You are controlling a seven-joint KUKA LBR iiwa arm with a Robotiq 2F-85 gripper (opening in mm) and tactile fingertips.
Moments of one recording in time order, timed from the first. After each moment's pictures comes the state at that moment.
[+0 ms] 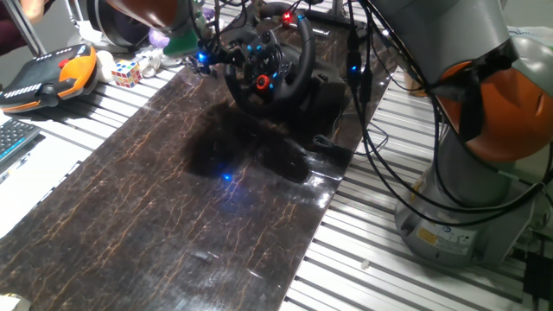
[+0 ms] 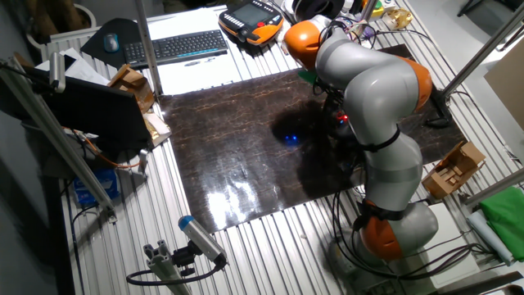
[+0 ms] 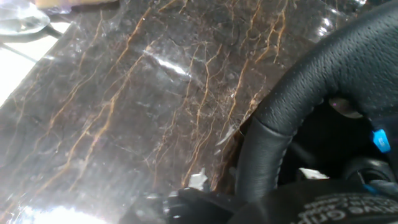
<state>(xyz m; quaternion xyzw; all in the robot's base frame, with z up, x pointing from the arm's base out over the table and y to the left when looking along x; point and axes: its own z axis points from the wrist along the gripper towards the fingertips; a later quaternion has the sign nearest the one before) 0.614 -0.140 0.117 0.50 0.83 -0.23 0.11</state>
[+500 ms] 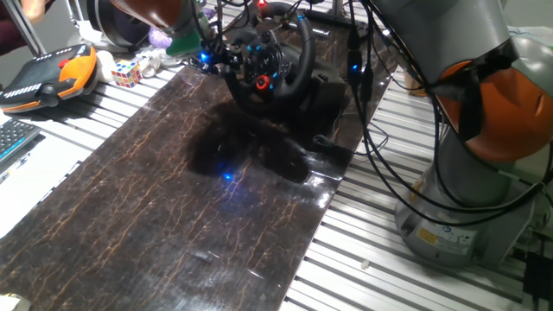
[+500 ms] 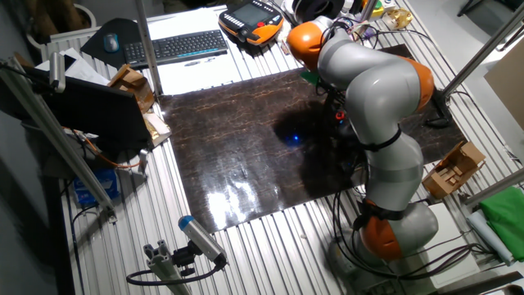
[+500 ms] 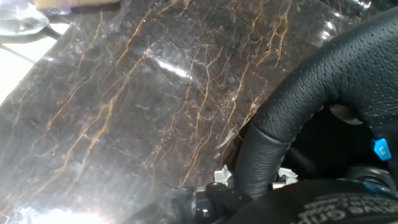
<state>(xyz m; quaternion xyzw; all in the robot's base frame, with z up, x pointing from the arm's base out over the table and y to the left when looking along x) 0.613 -0.144 0.117 0.50 0.83 -0.23 0.11</state>
